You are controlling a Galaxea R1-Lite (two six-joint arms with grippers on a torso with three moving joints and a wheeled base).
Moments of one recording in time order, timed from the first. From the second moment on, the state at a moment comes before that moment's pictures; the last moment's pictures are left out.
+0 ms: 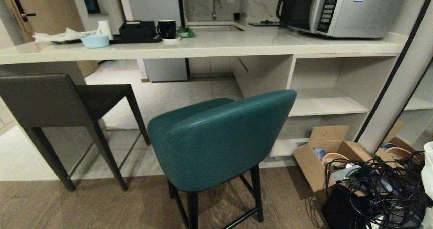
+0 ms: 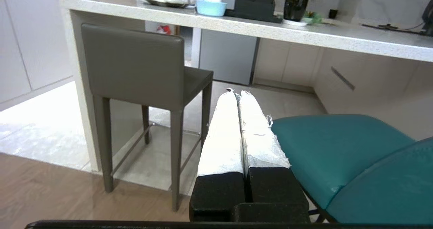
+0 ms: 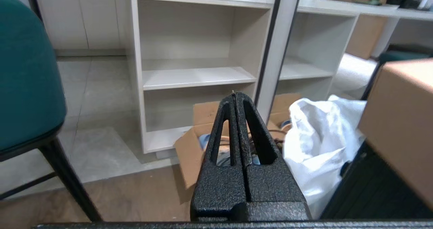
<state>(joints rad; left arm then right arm) -0.08 0.28 -0.35 -0.24 0.32 -0.01 0.01 0.03 -0.36 0.09 -0.28 -0.19</state>
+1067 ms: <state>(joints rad) 0.00 0.08 -0.04 0.00 -0.21 0.03 0.00 0.00 -0.01 0.00 0.01 -0.10</state>
